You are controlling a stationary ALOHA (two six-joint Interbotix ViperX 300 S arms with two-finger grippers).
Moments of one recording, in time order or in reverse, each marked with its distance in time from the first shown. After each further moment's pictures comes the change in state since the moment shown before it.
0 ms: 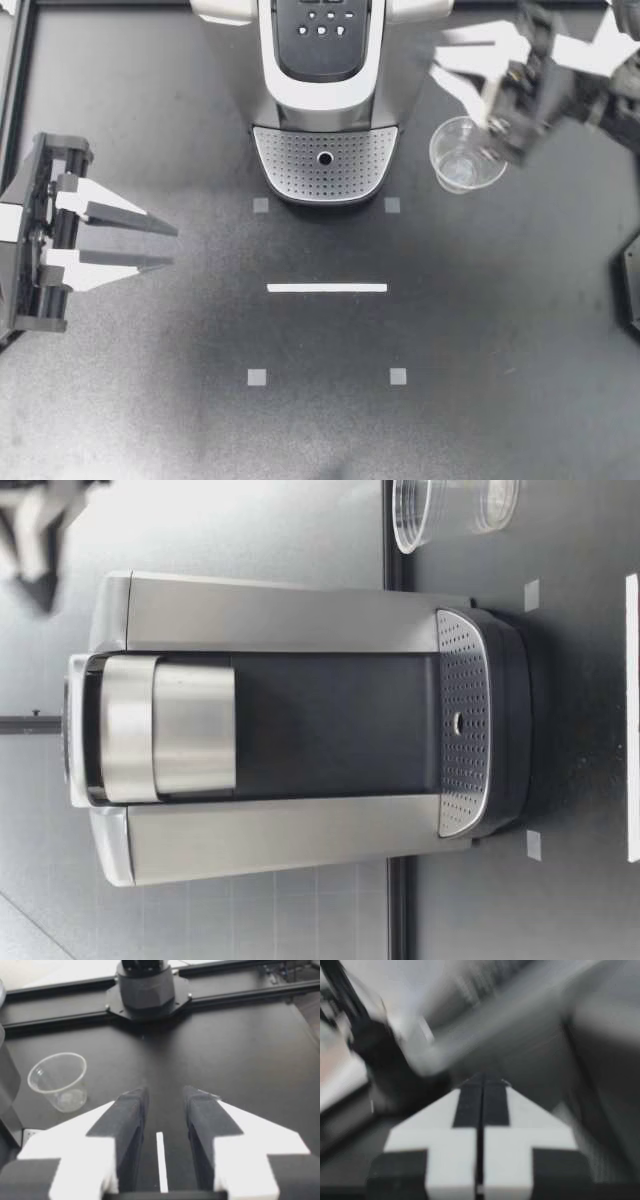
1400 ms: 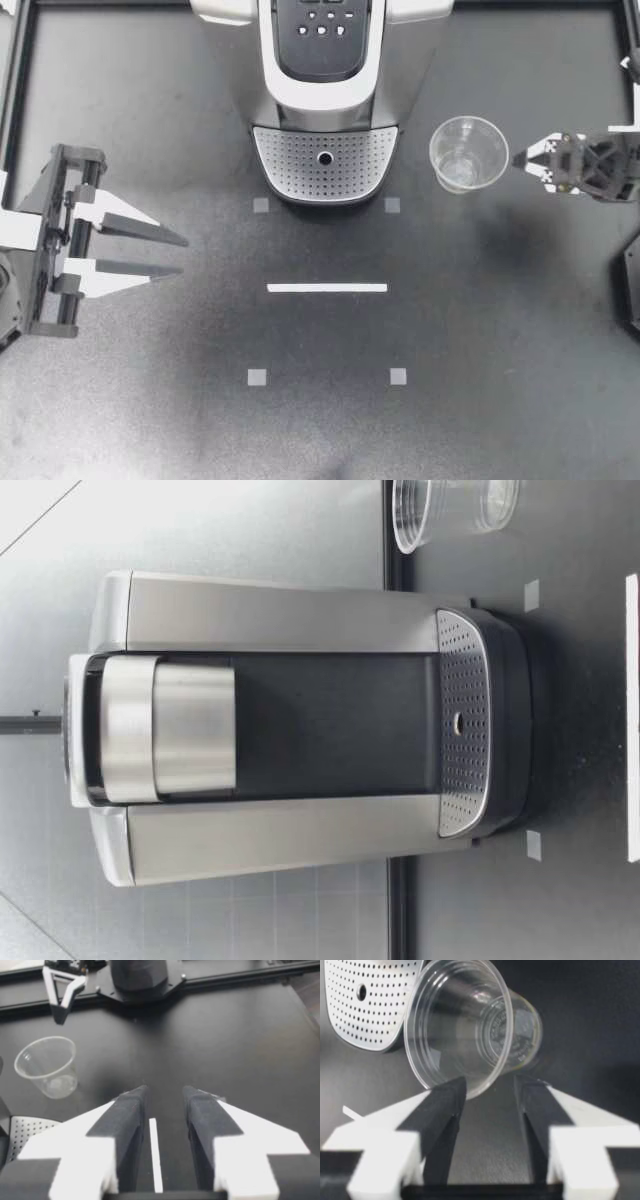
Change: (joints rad) left arm 0.000 0.043 0.012 -0.002 -0.021 0.000; right arm -0.230 -0.069 0.324 0.005 0.316 0.459
